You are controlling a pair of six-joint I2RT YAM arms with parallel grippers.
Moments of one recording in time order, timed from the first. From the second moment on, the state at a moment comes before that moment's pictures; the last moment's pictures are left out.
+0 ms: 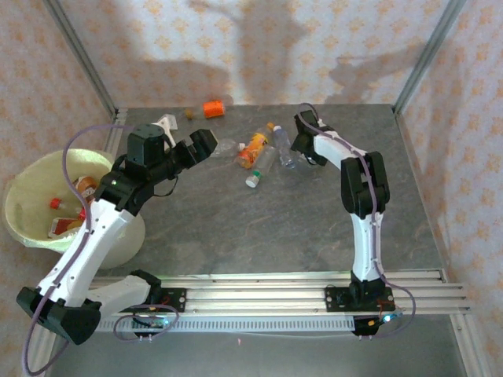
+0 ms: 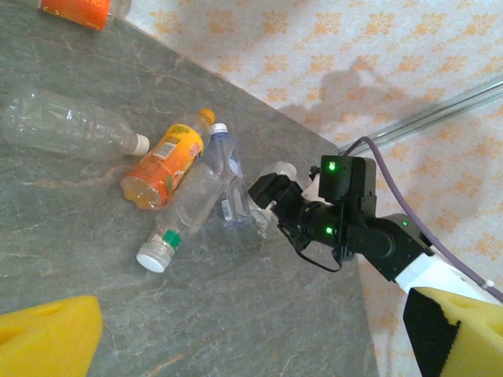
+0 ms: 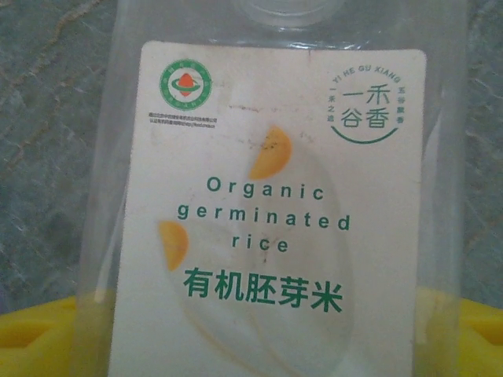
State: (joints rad) left arm -0.35 1.10 1.25 -0.60 0.13 -0.83; right arm 0.28 2.15 1.63 -0.59 0.29 0.73
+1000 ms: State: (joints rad) left arm -0.51 1.37 1.25 -0.43 0.17 -0.82; right arm 0.43 1.30 0.87 -0.08 -0.20 0.28
